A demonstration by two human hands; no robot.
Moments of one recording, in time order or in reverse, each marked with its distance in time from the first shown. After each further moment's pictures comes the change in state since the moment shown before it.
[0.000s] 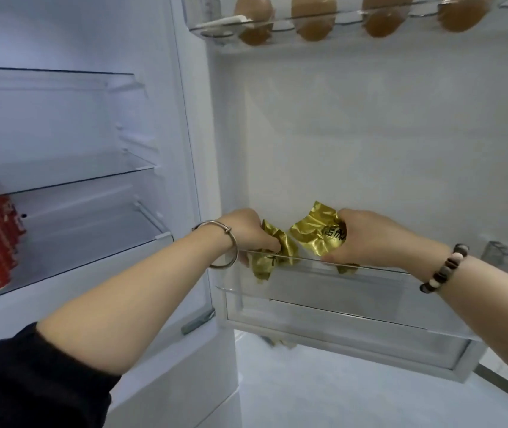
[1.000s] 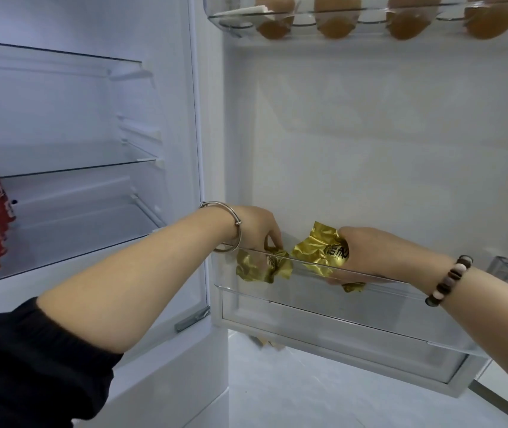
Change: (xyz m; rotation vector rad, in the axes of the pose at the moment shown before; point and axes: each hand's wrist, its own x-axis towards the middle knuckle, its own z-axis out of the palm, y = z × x) left_hand -0.002 0.006 -0.017 0.487 -0.232 0.325; right_hand -0.005 -0.005 0.006 -0.158 -0.123 -0.029
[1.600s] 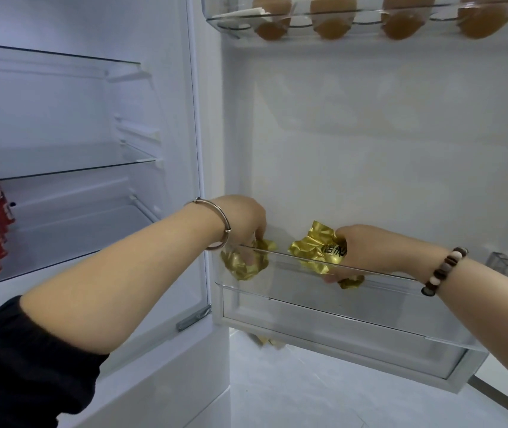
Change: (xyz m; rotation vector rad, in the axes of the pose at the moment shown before) left_hand -0.001 -0.017 0.001 0.348 0.059 -0.072; right_hand 0.002 -0.002 -0.001 0.068 -0.106 0.048
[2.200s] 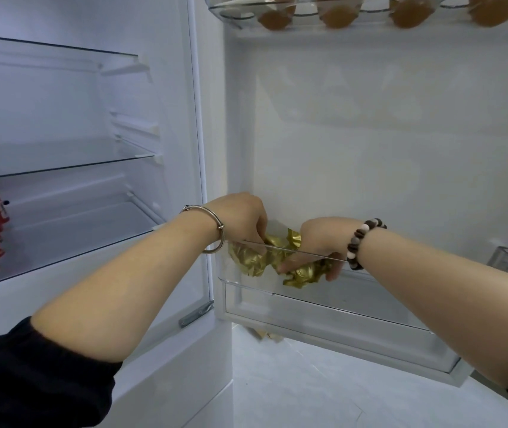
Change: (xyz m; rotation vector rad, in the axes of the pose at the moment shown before) left_hand -0.010 -0.004 0.016 -0.418 0.215 -0.014; right_hand 0.030 -0.065 0.005 0.033 -0.287 0.201
